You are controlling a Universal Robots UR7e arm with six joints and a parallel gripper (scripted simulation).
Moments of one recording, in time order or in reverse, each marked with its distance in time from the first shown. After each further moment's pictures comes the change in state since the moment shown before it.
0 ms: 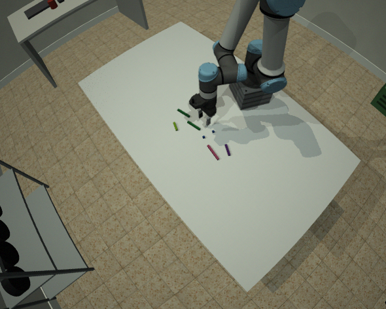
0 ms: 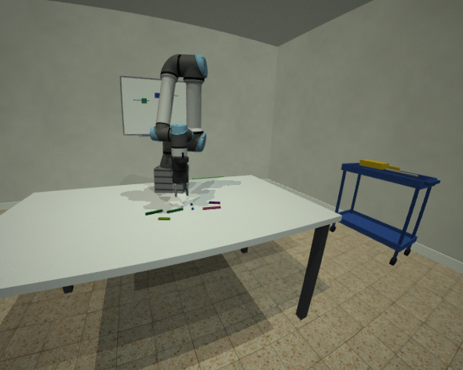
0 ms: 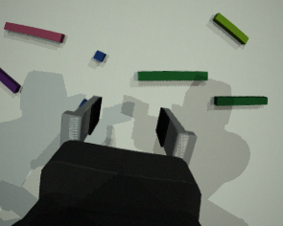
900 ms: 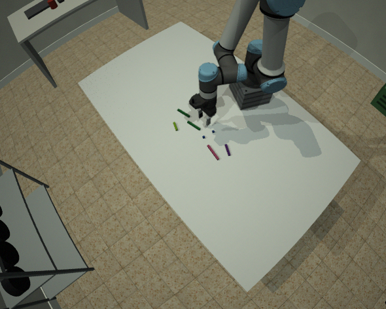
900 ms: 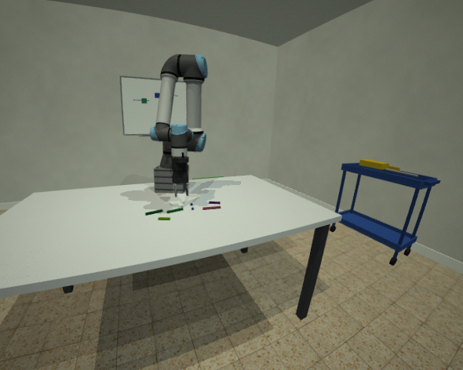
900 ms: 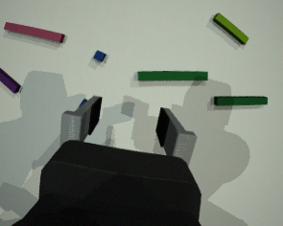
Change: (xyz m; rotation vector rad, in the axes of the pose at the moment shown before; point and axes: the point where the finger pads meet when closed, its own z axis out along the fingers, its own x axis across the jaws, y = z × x) arm 0.000 0.000 0.000 0.000 0.000 0.000
